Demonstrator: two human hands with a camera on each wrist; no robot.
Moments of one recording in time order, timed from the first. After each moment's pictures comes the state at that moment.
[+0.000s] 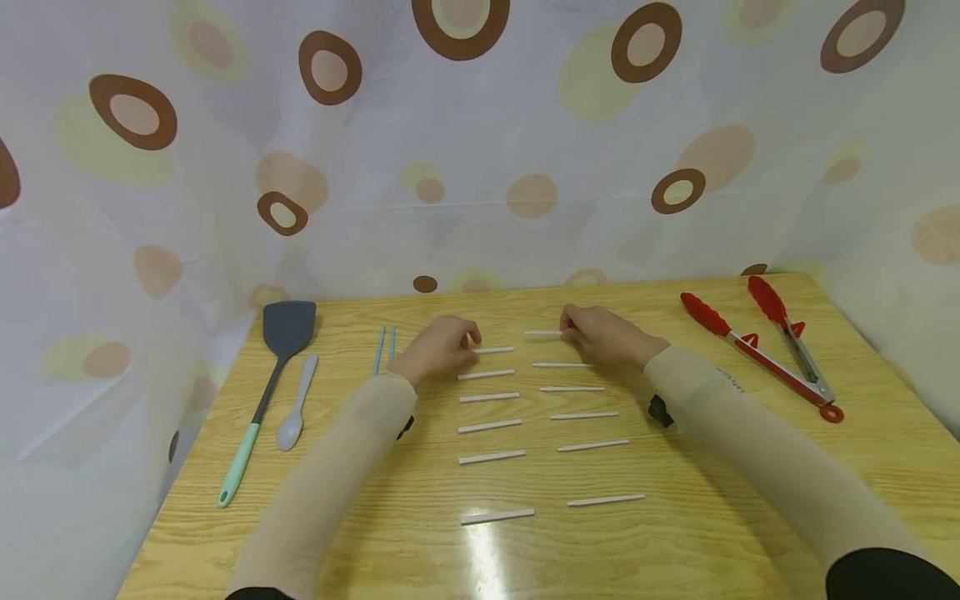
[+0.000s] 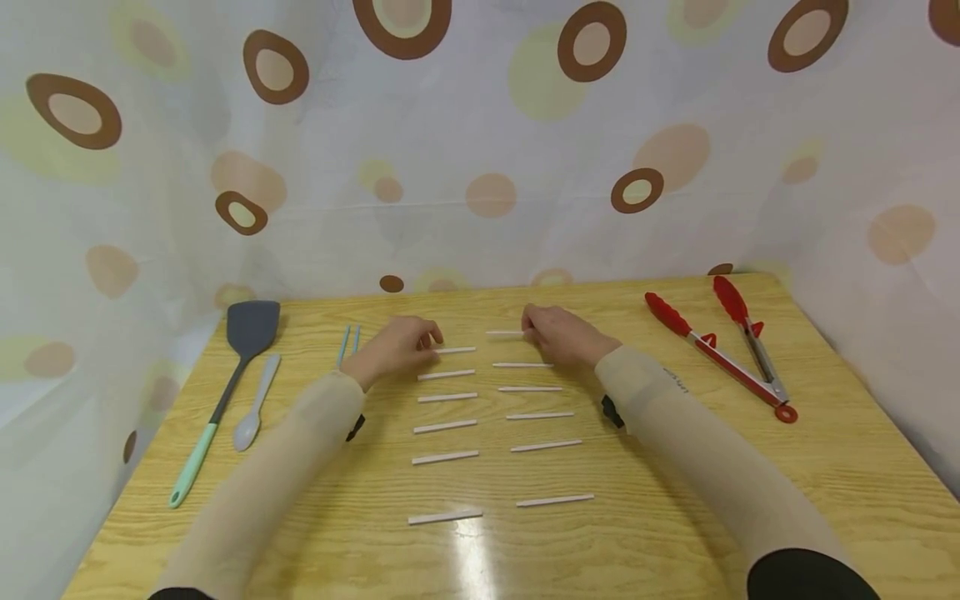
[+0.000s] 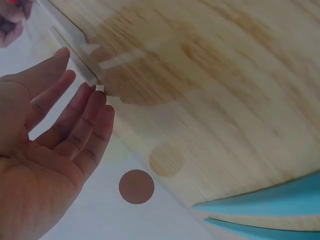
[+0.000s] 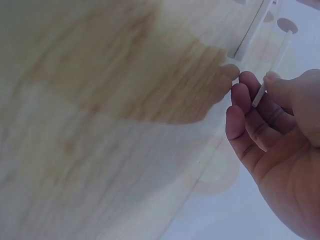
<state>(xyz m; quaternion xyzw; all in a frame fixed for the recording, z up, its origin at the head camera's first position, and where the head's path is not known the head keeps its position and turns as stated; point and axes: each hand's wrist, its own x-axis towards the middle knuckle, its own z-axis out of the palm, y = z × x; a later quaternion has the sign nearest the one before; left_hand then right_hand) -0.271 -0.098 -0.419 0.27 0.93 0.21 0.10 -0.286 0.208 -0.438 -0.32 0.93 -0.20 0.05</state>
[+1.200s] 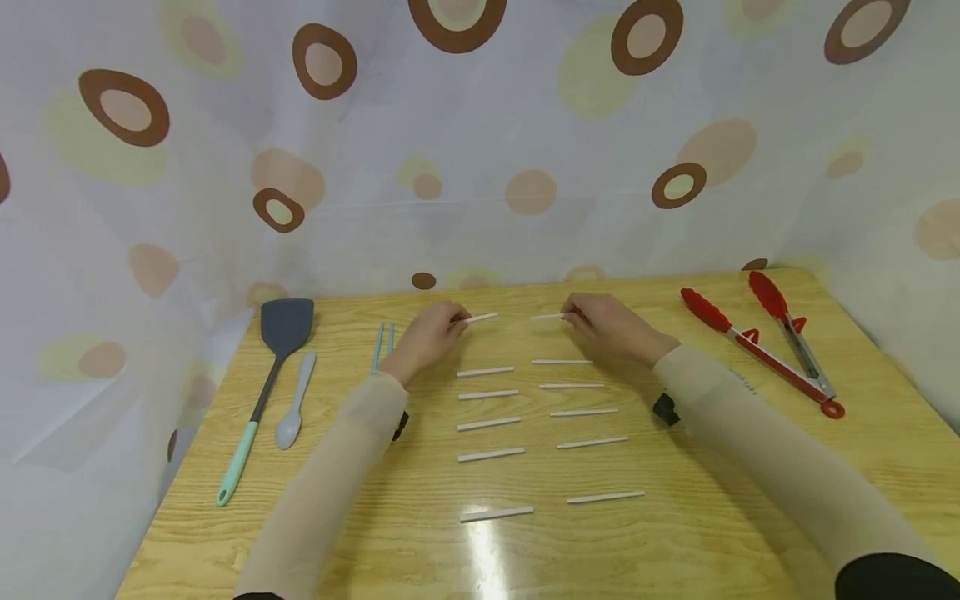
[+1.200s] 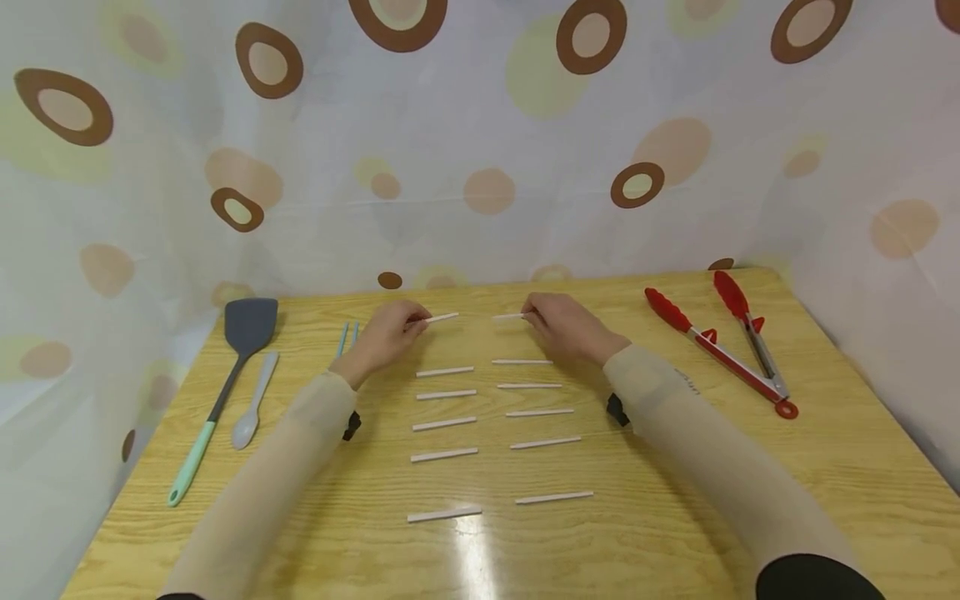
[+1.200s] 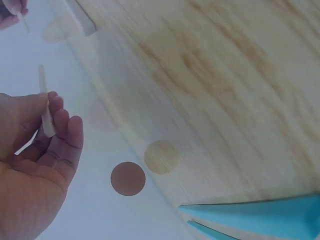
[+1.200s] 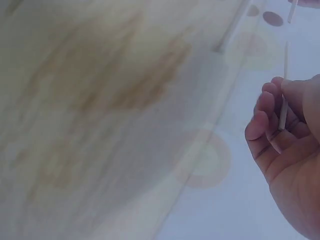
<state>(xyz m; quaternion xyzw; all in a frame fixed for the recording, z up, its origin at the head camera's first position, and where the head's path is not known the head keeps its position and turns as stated) -0.273 -0.104 -0.420 0.25 0.93 0.26 0.01 -0.283 0.212 -0.430 -0.32 0.92 -0.24 -0.02</state>
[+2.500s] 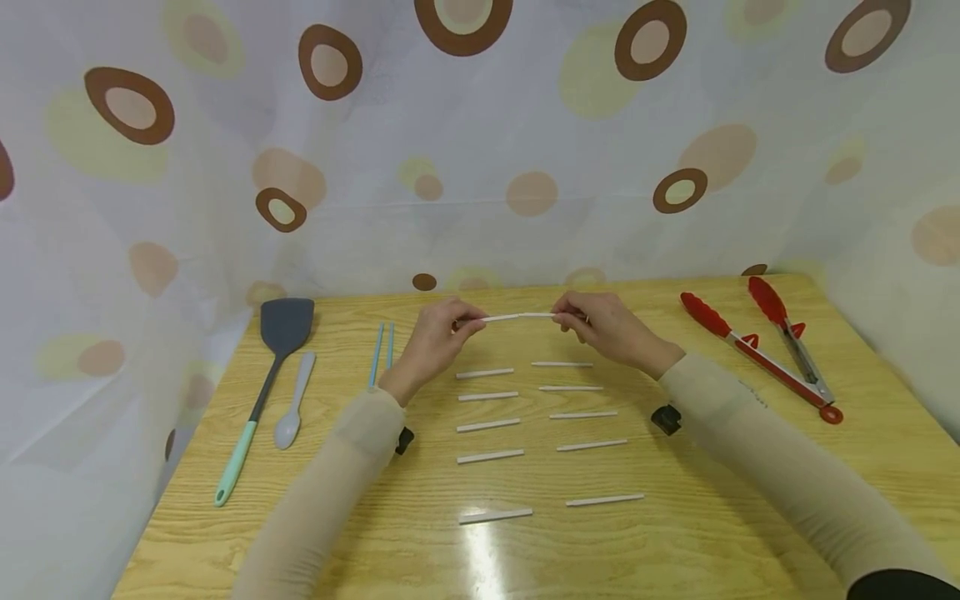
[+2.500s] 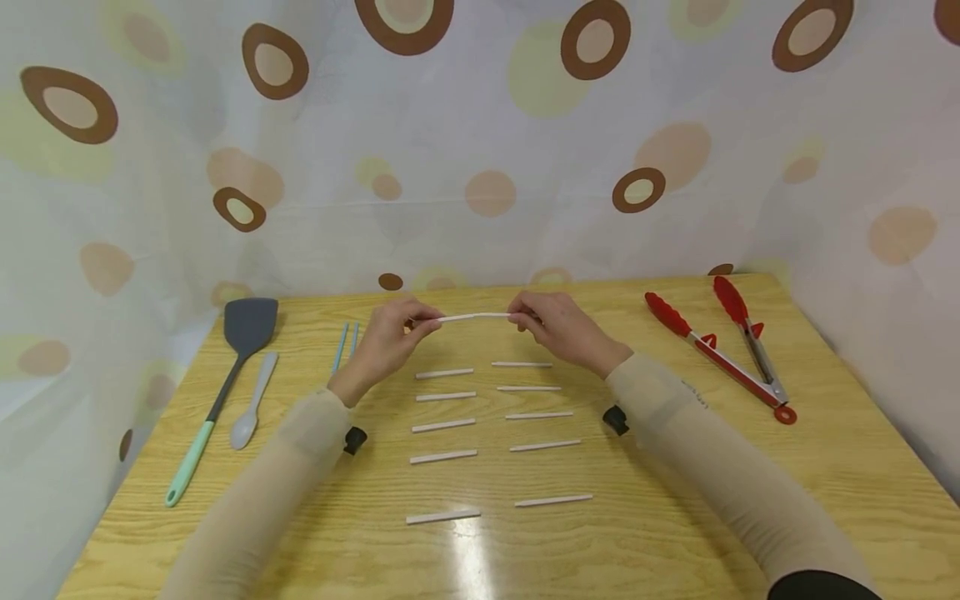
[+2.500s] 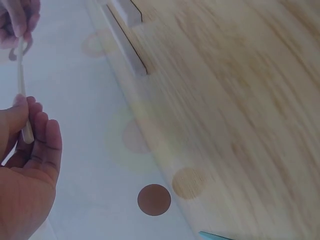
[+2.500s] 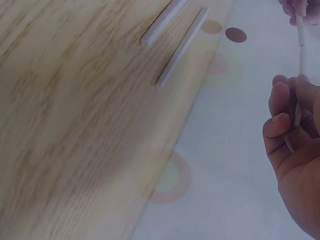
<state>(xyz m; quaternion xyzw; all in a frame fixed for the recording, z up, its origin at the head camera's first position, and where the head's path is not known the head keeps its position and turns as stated) -0.250 -0.097 -0.410 0.30 0.87 0.38 -0.11 -0.262 0.198 -0.404 -0.37 0.88 -0.30 -0.08</state>
